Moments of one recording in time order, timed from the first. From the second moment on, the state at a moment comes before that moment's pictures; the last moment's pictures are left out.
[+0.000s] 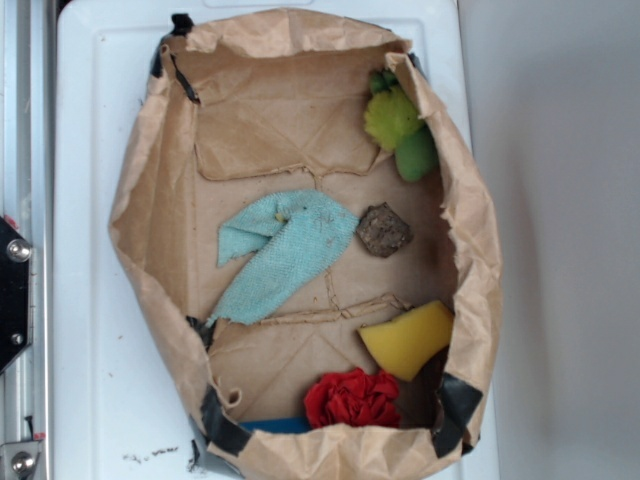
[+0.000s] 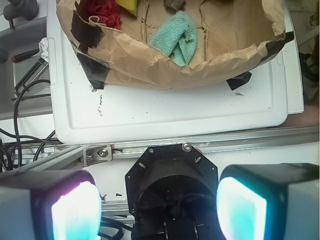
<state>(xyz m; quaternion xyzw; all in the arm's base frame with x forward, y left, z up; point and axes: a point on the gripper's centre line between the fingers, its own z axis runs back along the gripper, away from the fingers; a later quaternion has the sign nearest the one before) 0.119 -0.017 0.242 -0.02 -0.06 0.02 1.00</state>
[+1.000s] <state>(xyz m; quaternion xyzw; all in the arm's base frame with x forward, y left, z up) 0.186 -0.017 0.232 -0.02 -0.05 0.07 1.00</state>
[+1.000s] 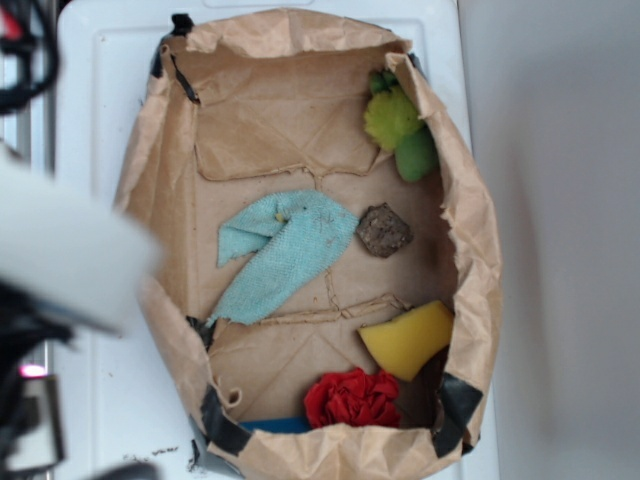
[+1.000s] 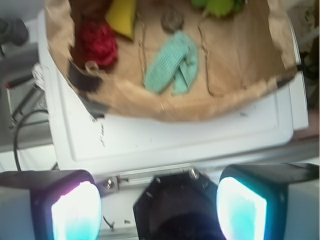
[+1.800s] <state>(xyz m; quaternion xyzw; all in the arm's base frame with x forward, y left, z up) 0.266 0.016 0.184 -0.04 -0.09 0.05 0.99</state>
